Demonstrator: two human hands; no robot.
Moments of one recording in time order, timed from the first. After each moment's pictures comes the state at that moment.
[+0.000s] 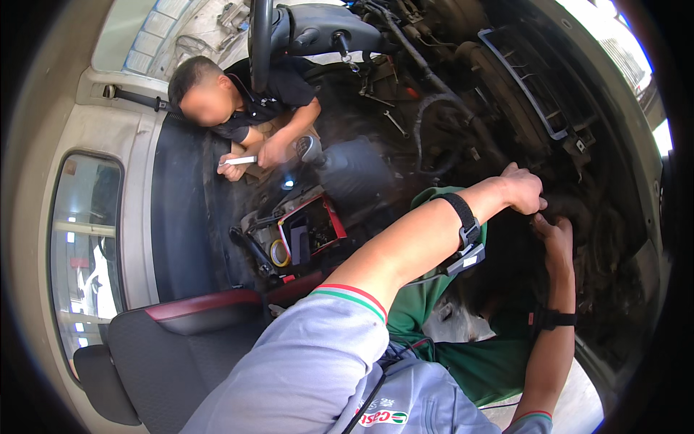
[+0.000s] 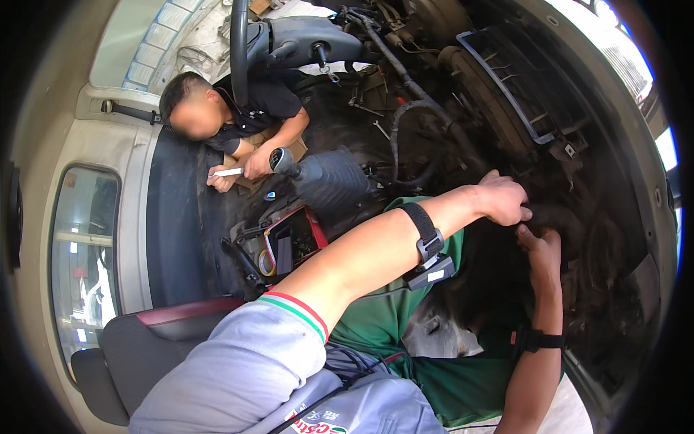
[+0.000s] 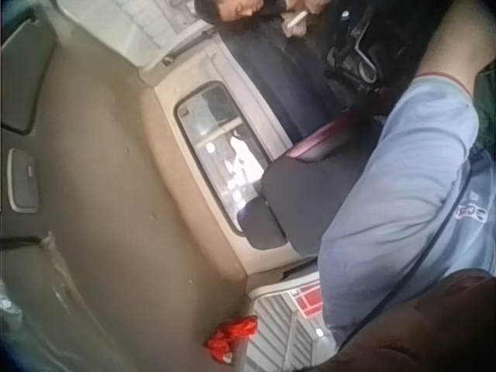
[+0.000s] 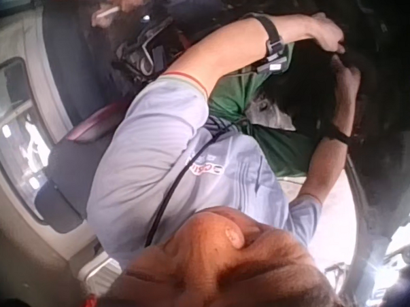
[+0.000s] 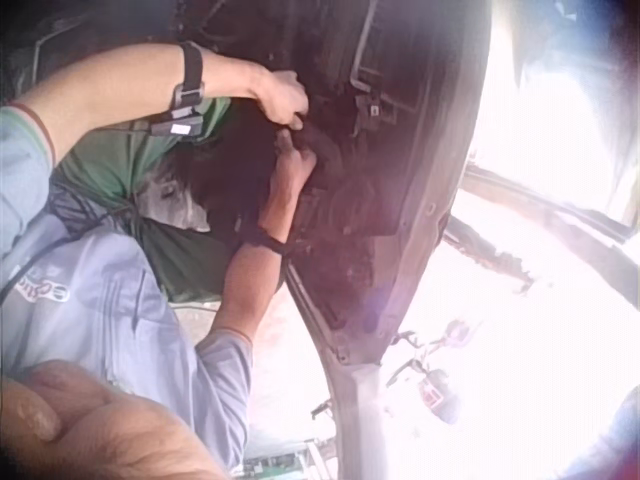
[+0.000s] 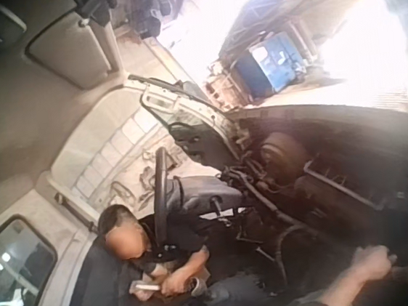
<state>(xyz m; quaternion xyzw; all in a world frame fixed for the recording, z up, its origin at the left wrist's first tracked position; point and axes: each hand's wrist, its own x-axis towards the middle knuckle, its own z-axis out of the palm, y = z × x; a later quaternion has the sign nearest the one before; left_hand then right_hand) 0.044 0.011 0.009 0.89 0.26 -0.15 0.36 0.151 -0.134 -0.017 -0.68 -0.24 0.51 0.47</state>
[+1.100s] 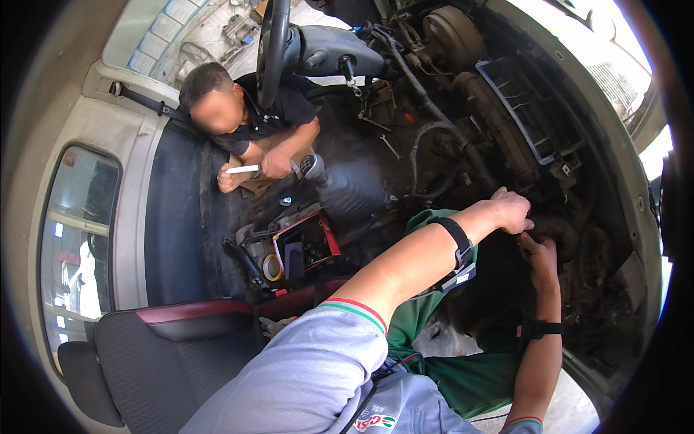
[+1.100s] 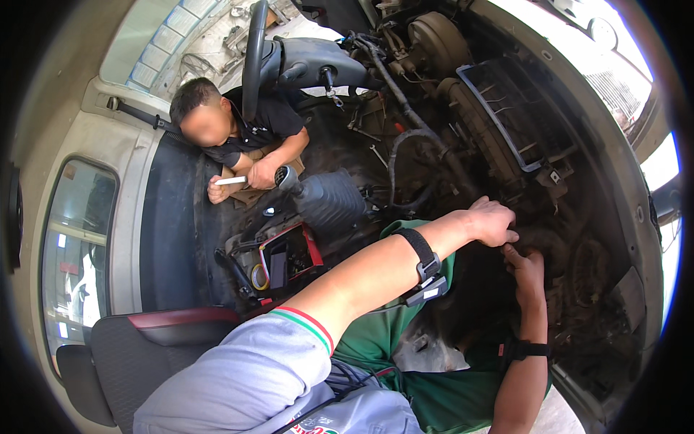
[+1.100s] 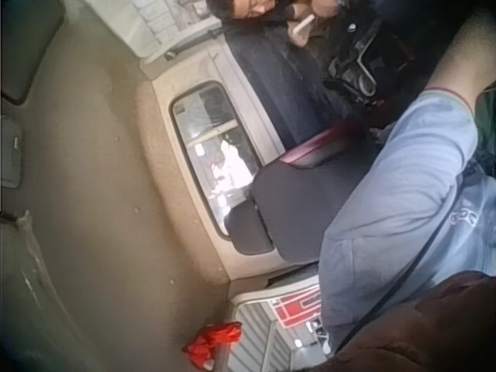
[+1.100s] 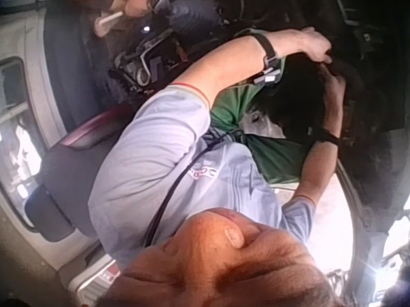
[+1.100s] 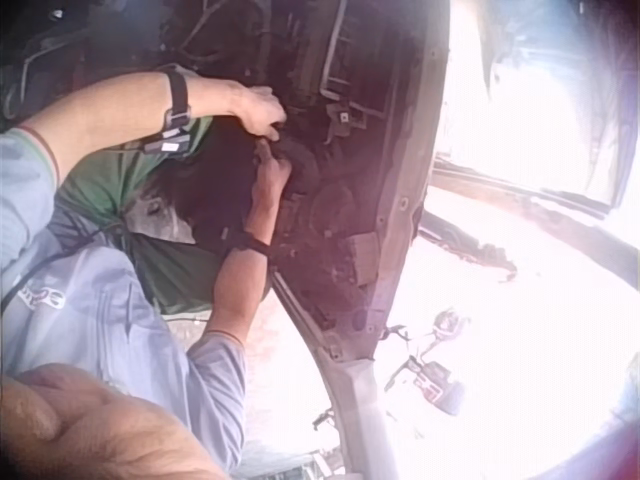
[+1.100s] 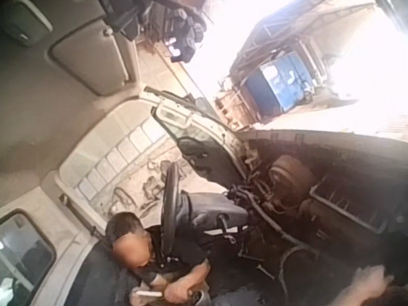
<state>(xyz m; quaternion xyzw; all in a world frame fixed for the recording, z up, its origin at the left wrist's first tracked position) 0.045 0.010 -0.001 0.89 0.27 -0.11 0.35 0.154 -0.135 -0.026 -0.67 -0.23 0.53 0.47</state>
